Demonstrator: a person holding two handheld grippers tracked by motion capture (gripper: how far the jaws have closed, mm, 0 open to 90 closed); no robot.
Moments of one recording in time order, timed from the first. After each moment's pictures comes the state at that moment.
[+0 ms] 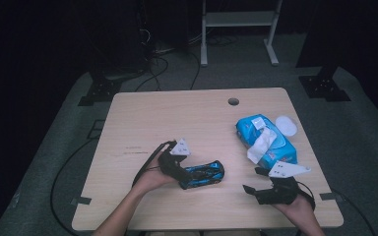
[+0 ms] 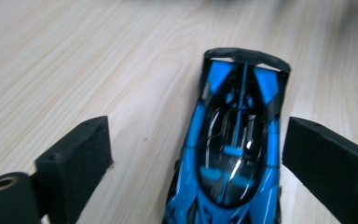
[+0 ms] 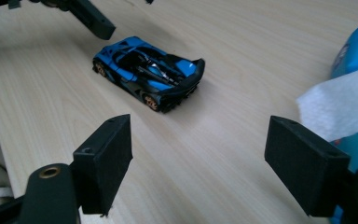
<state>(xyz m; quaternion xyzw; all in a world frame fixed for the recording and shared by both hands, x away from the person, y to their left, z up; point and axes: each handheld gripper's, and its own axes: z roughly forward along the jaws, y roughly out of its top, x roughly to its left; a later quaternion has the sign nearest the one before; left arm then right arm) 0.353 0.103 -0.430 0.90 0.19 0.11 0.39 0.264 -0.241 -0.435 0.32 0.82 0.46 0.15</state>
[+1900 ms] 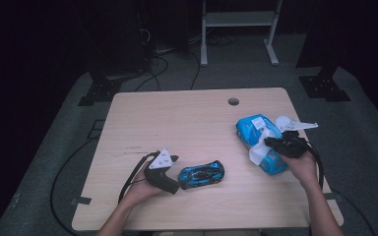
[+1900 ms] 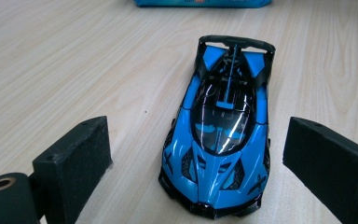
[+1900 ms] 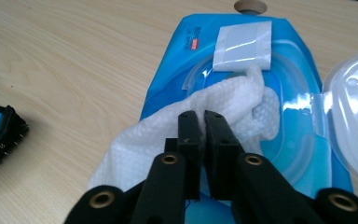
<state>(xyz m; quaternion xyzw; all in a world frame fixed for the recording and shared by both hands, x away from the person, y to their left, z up) 0.331 0.141 -0.454 0.86 0.18 0.12 0.46 0.378 -0.296 -0.422 0.45 0.78 0.40 0.18</state>
